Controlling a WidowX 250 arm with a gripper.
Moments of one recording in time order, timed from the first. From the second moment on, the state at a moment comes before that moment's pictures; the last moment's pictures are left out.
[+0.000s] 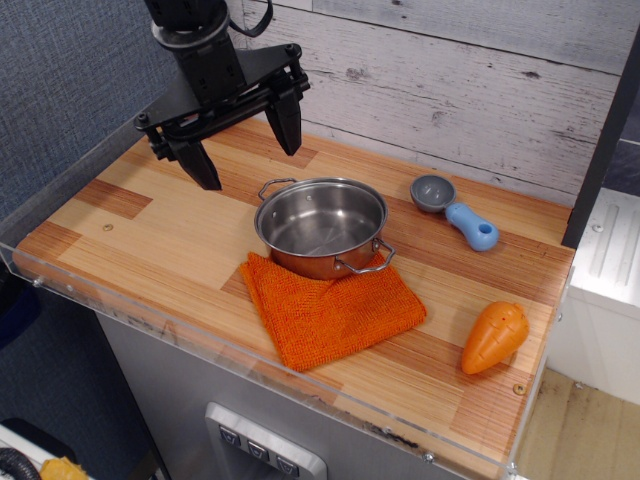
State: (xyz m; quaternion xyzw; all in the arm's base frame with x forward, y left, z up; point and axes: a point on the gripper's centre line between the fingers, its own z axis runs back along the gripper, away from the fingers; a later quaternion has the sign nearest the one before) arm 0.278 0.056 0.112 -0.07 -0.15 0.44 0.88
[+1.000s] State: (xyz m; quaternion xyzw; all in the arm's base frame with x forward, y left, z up) arm 0.284 0.085 0.052 -0.04 -0.08 0.44 0.89
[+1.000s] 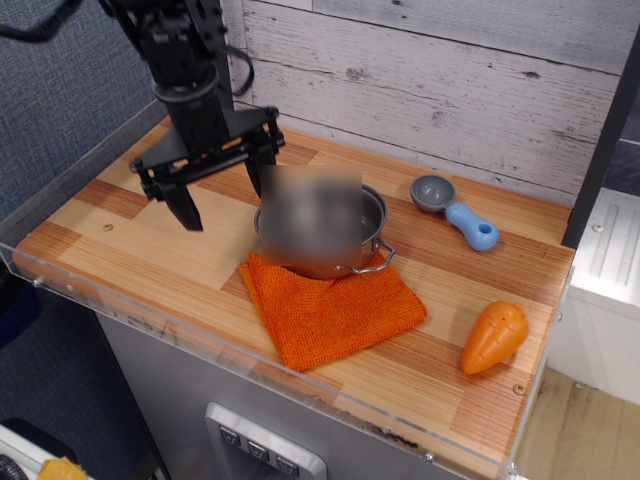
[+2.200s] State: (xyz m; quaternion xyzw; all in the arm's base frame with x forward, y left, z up) arm 0.304 0.057 0.019 -0.03 -0.08 0.42 0.90
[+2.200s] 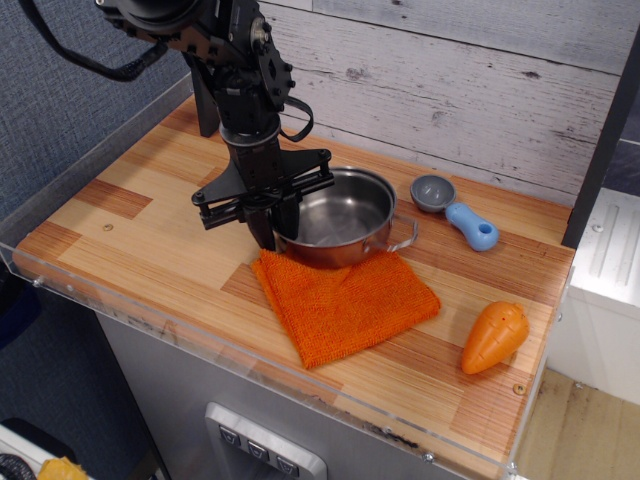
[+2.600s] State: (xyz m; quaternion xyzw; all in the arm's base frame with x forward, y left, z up) arm 0.300 0.054 0.022 -0.03 -0.08 0.43 0.90
